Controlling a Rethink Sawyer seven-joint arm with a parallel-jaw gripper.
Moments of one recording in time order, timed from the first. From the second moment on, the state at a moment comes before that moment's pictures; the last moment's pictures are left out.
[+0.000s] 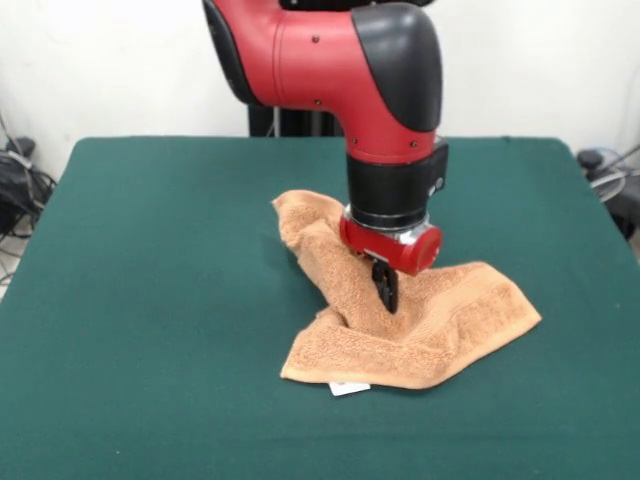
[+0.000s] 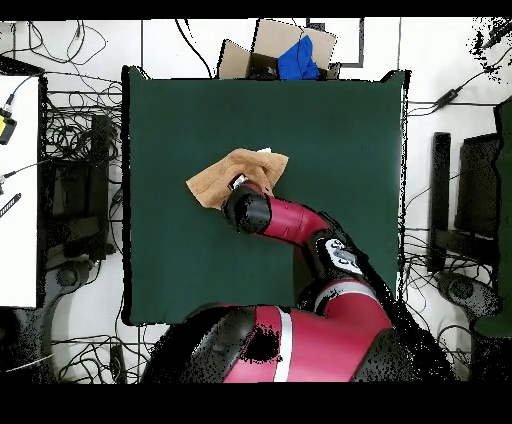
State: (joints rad) arm -0.30 -0.40 0.11 1.71 0.05 0.11 2.23
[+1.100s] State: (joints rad) arm -0.16 -0.40 0.06 1.84 0.40 -0.20 2.23
